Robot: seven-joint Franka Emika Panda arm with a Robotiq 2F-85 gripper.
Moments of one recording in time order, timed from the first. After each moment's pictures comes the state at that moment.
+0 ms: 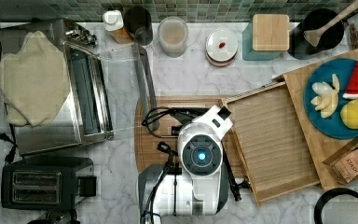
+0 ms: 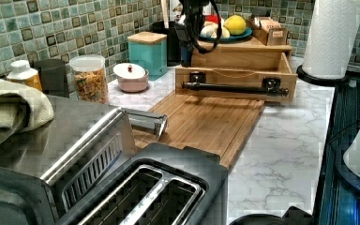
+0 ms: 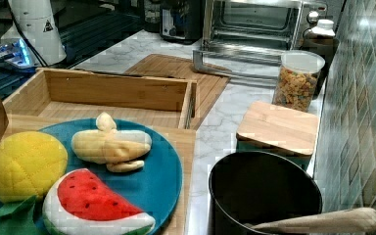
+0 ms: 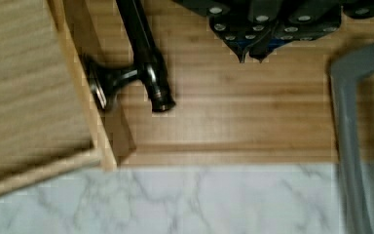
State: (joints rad) arm 0.00 -0.18 0.00 -2.49 0.00 0.86 -0.76
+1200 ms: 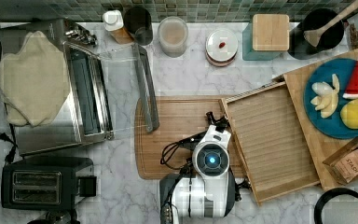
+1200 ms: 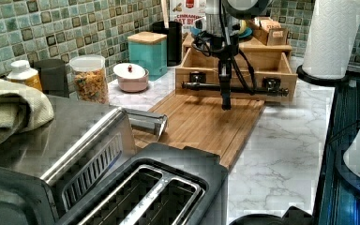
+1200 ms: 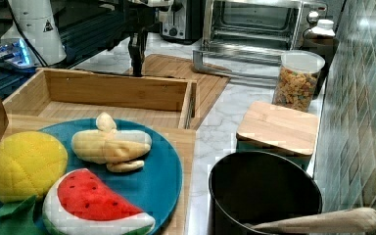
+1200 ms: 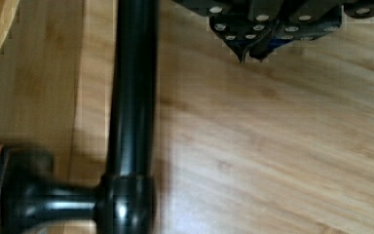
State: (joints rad) arm 0.00 -0.04 -0.10 -2.68 -0.10 1.00 -1.18
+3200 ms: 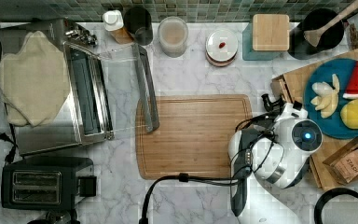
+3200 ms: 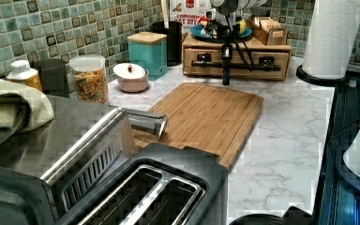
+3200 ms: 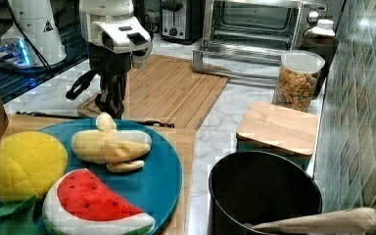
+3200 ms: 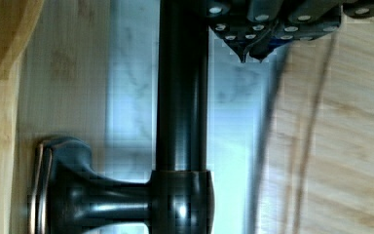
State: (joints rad) arm -0.21 0.30 -0.28 -2.28 0.06 1.00 -1.64
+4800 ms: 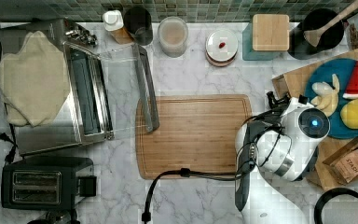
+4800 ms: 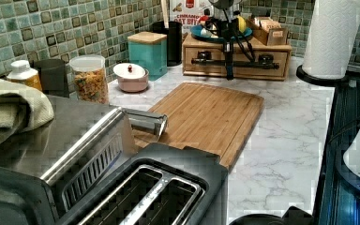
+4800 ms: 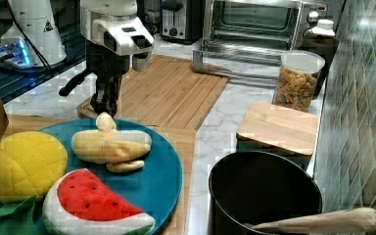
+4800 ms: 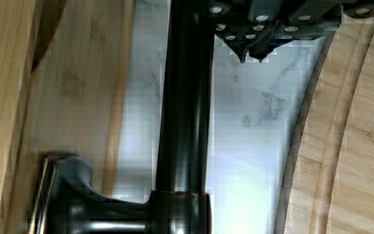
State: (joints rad) arm -0.16 0.32 -0.34 -2.20 -0.01 0.87 -1.64
